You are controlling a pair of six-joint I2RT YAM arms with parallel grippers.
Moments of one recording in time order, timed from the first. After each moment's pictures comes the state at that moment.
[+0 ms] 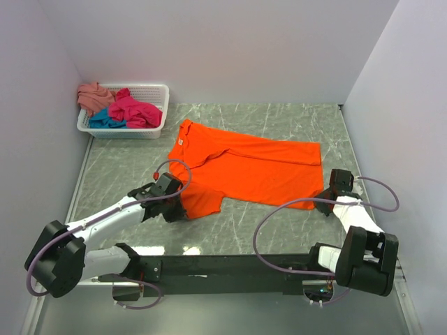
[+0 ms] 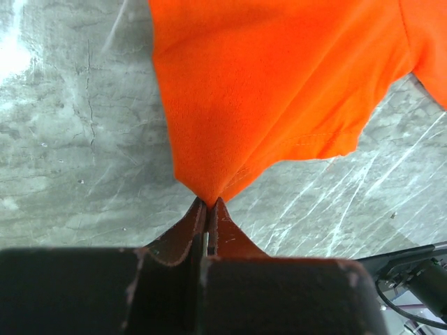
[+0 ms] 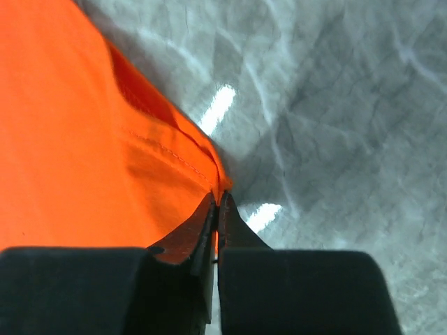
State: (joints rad) left arm -0.62 1.17 0.58 -0.49 0.02 -1.00; right arm -0.26 1.16 0.47 -0.39 0.11 0.80
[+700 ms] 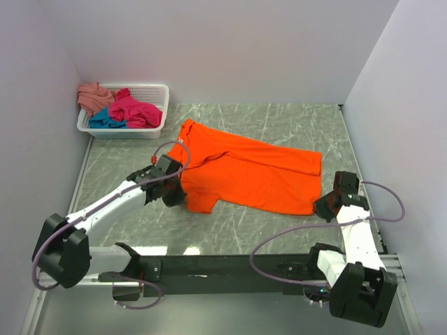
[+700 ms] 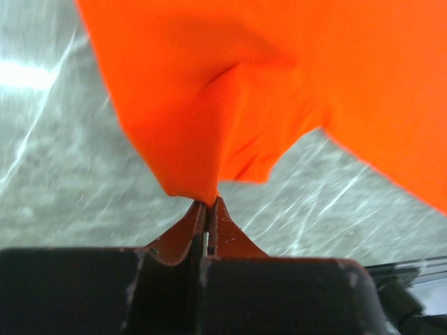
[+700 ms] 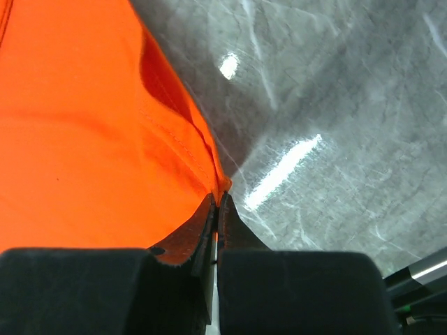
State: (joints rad) left arm -0.56 1.23 0.79 -0.63 -0.01 -0.97; right arm -0.26 0.91 0.54 -0.76 0.03 0.83
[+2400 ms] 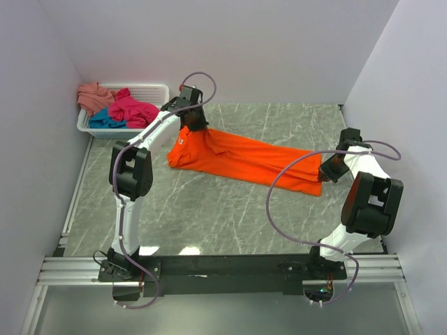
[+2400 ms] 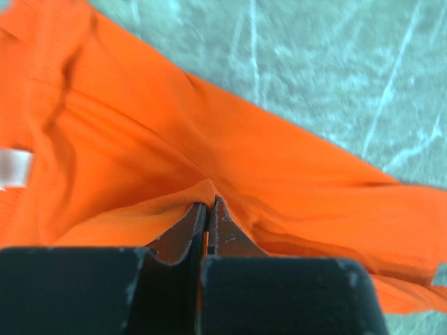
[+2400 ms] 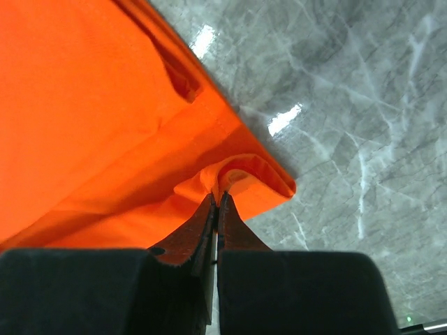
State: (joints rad) left arm -0.38 2.18 1.93 -0.55 0.02 -0.62; right arm -0.29 1.63 1.11 -0.75 -0.02 0.67
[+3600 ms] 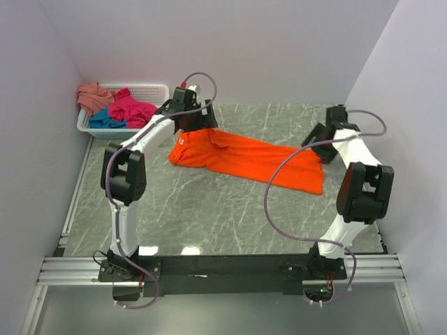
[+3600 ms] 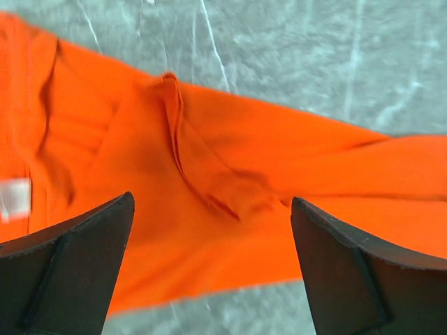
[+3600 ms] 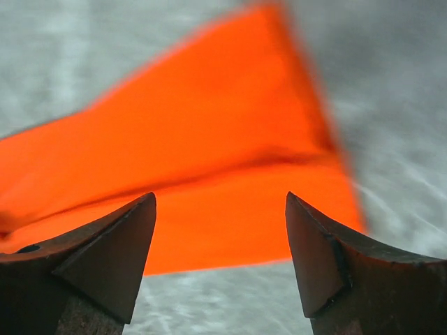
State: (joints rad) left arm -0.36 2.13 1.82 -0.41 0.16 -0.45; right arm -0.17 1.73 1.31 -0.69 0.03 0.56
